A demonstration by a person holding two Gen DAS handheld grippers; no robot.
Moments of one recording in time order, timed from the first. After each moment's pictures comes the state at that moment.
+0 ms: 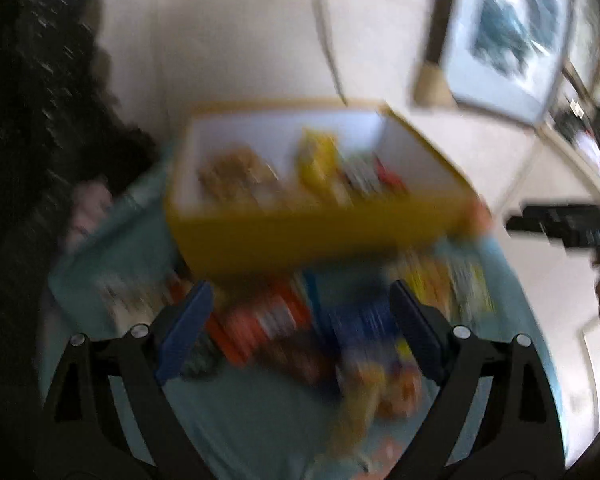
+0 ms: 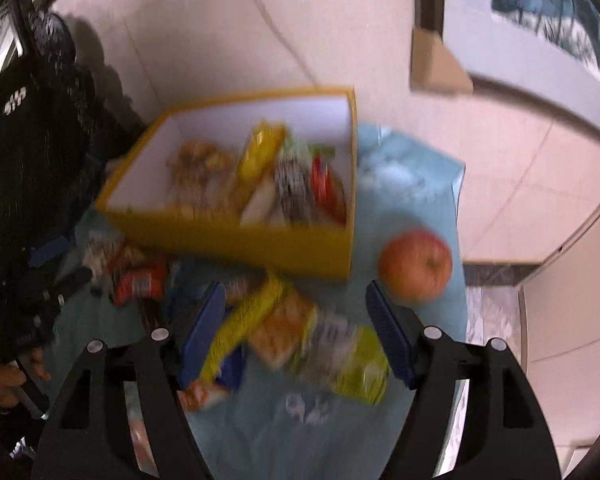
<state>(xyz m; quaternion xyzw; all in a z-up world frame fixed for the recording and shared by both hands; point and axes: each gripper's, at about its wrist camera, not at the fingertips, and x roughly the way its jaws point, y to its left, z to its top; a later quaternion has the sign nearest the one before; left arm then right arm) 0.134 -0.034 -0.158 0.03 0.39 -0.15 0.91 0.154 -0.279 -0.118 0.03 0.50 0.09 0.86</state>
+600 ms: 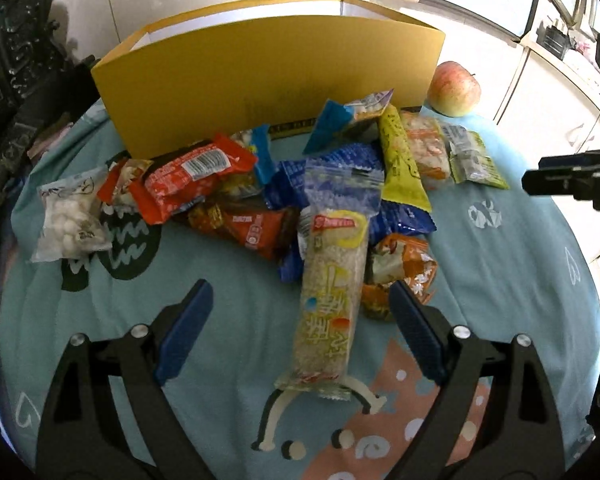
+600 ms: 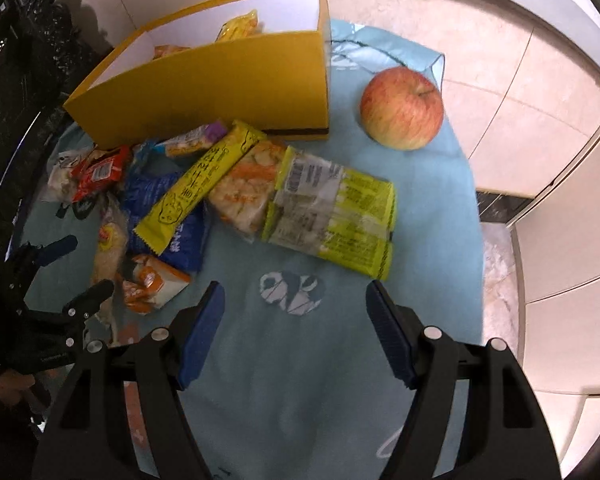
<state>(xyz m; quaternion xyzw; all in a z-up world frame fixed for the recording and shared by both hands) 0.089 -0.063 -0.244 0.09 0.46 -0.16 0.87 0.093 -0.284 -0.184 0.03 0.56 0.05 0.83</state>
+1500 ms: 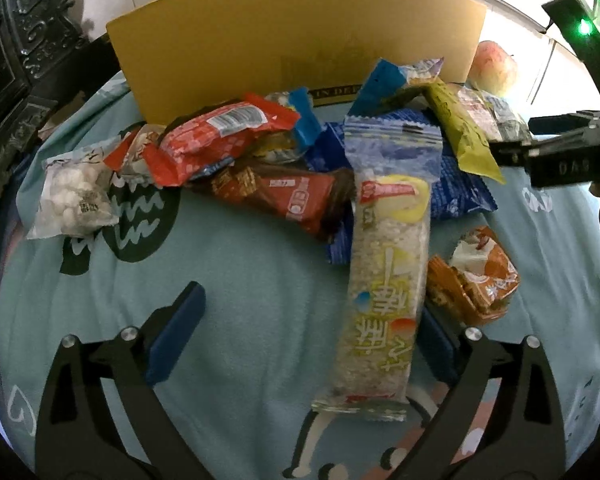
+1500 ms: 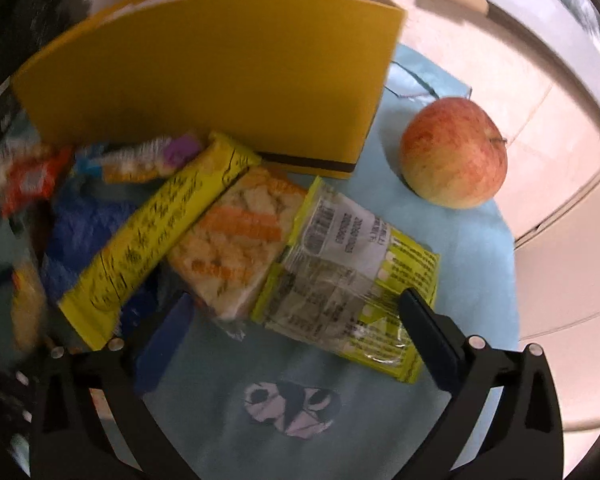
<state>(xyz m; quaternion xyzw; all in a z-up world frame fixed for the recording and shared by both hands) 0.103 -0.049 -0.281 0.10 0.46 -0.12 0.87 0.143 -0.248 -0.238 -0.06 0.53 0.02 0.84</state>
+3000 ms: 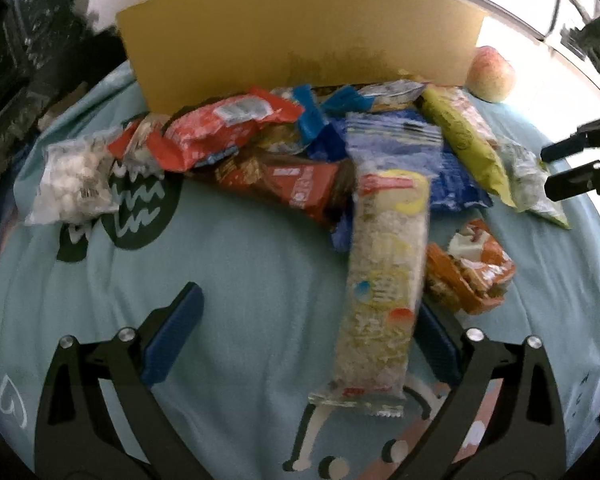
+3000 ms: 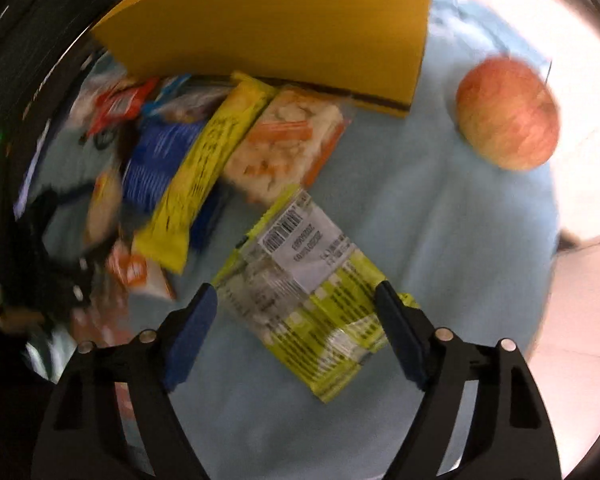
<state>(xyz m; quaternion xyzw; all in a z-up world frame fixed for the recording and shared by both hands) 0.094 -0.040 -0.283 0.09 0.45 -0.13 0.88 0.141 -0.282 -0.211 -0.09 0.59 0.20 0.78</state>
